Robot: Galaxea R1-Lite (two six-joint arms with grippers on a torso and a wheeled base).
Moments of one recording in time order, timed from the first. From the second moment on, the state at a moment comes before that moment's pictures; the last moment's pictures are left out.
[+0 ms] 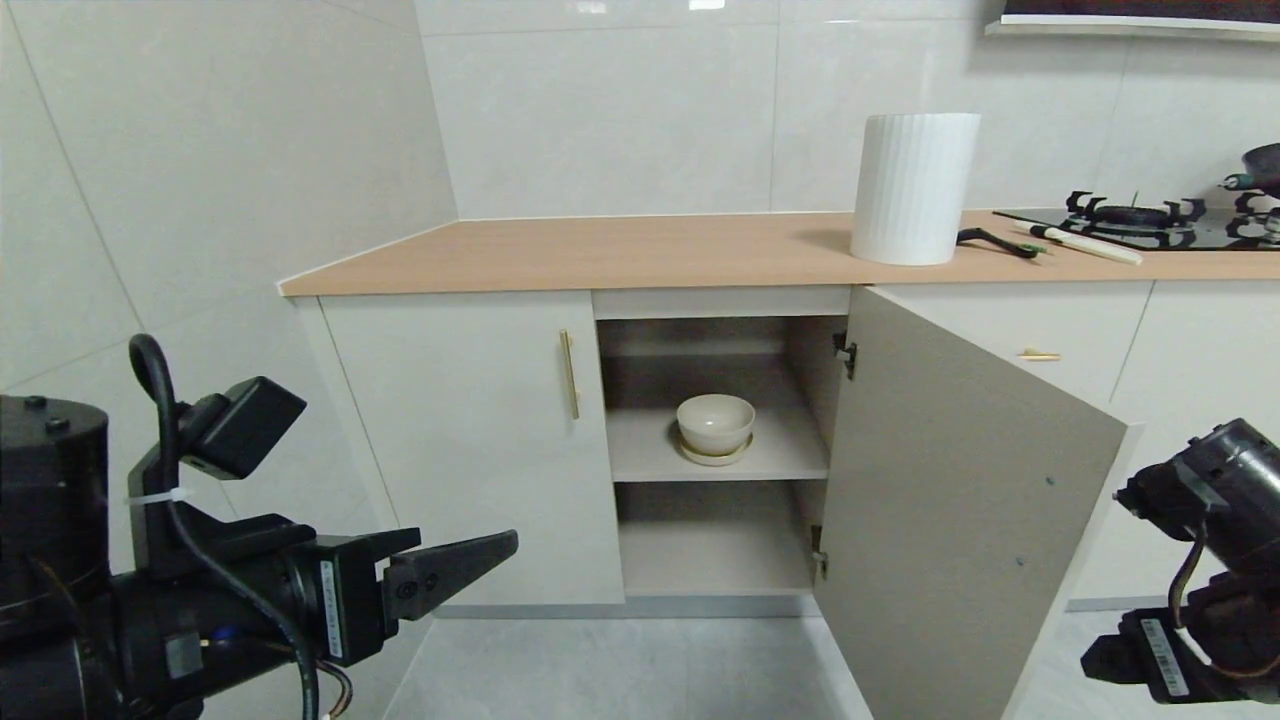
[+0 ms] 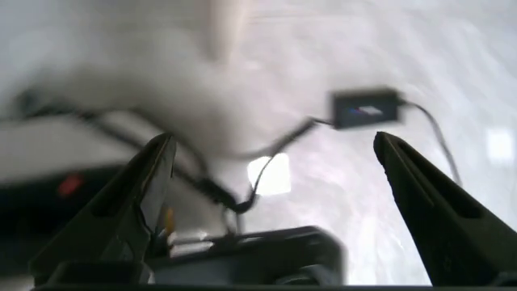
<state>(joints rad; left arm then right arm) -0.50 1.22 -0.56 -0.22 -0.10 -0.41 0.38 1.43 -0.77 0.54 -0.40 0.40</state>
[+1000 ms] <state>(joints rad) -0.50 1.22 -0.56 -0.22 -0.10 -0.41 -0.01 1.55 -0.83 0.19 -0.26 0.32</state>
